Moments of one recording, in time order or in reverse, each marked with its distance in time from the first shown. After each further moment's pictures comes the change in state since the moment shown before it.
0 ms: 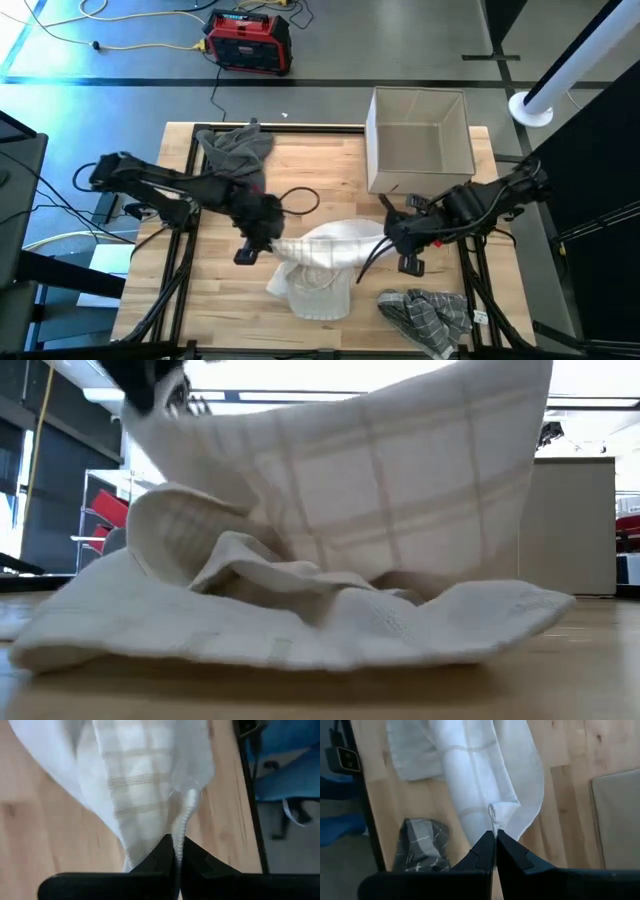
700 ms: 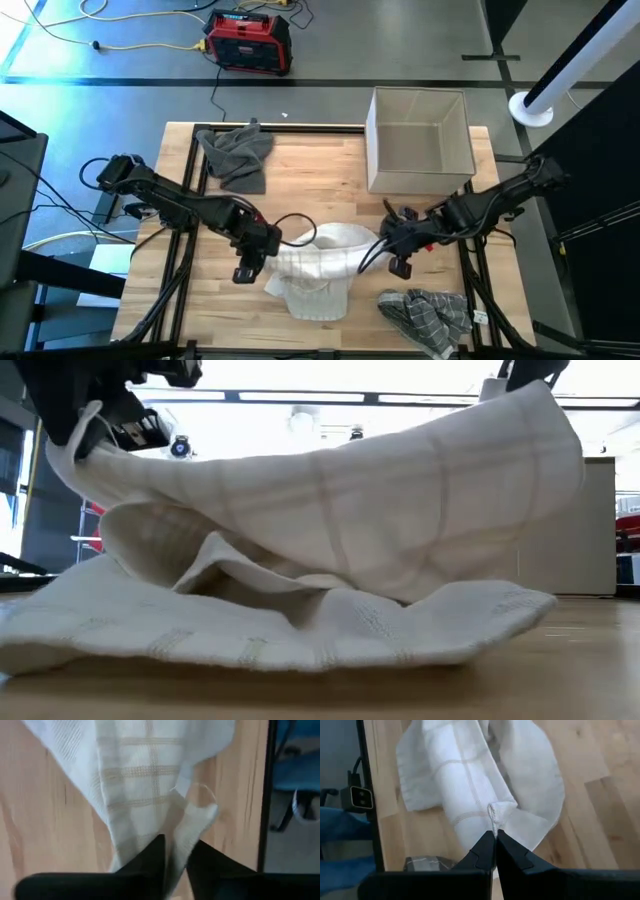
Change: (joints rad) left arm -0.185 0.036 -0.031 -0.012 -0.138 -0.355; right arm -0.018 -0.237 -0.560 0.572 0.019 0.068
